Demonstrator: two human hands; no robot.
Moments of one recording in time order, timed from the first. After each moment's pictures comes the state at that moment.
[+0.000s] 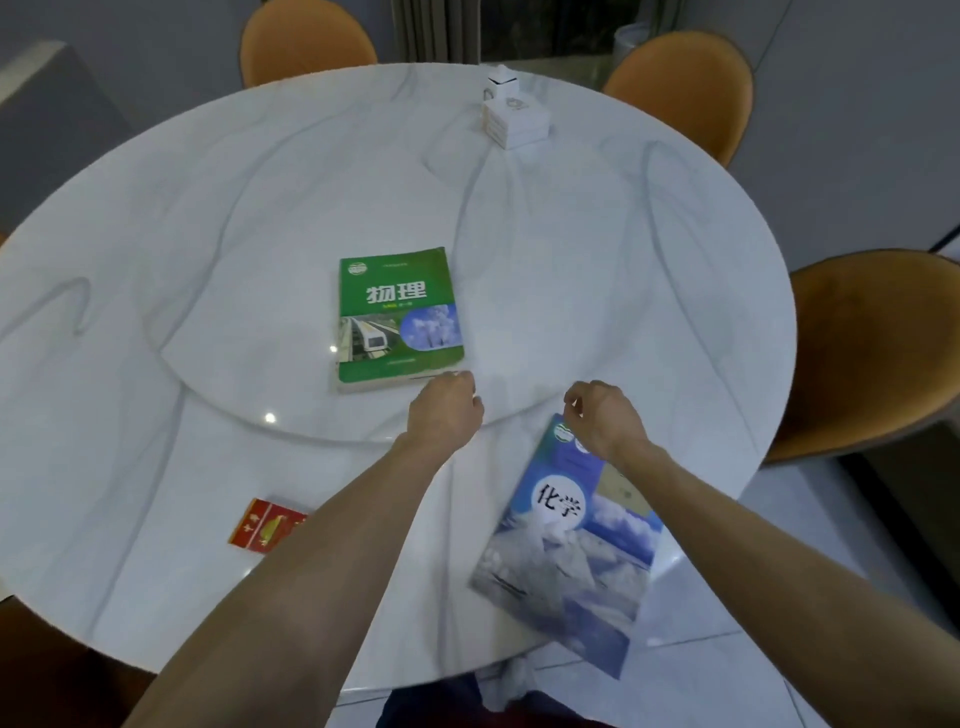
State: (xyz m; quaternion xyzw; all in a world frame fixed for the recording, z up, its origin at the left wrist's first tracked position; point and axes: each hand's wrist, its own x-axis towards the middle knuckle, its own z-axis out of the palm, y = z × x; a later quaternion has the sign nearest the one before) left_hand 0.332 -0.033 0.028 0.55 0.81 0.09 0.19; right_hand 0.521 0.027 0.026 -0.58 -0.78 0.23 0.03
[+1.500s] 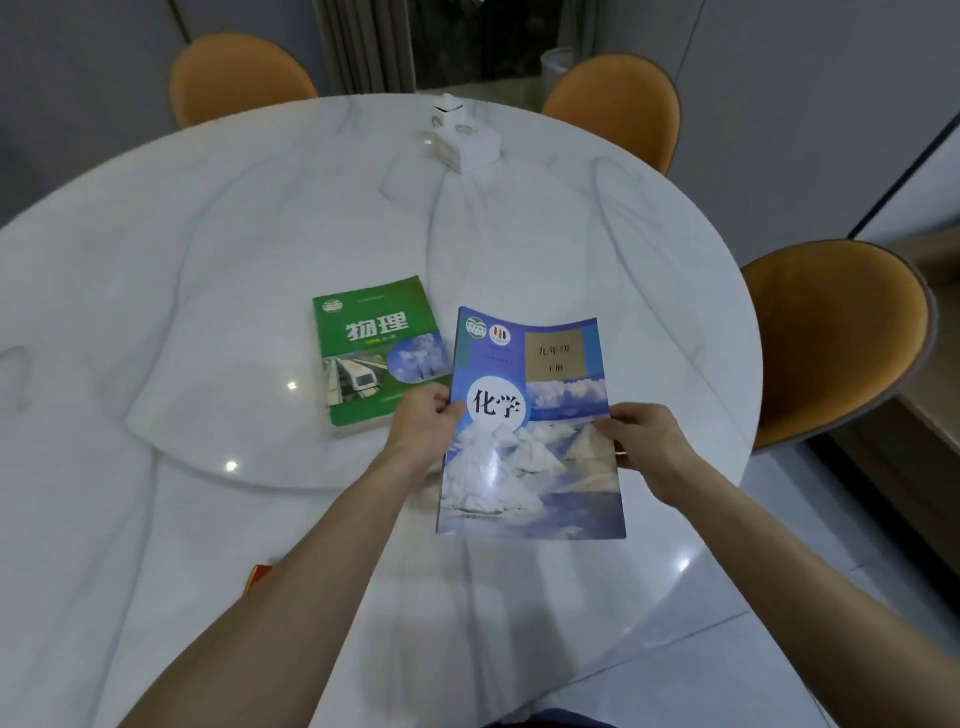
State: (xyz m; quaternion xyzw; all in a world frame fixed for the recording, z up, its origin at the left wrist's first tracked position) left_hand 0.290 -0.038 0.054 0.40 0.73 0.37 0.41; right_hand 0.525 -0.009 0.070 -0.64 -0.46 0.55 0.27
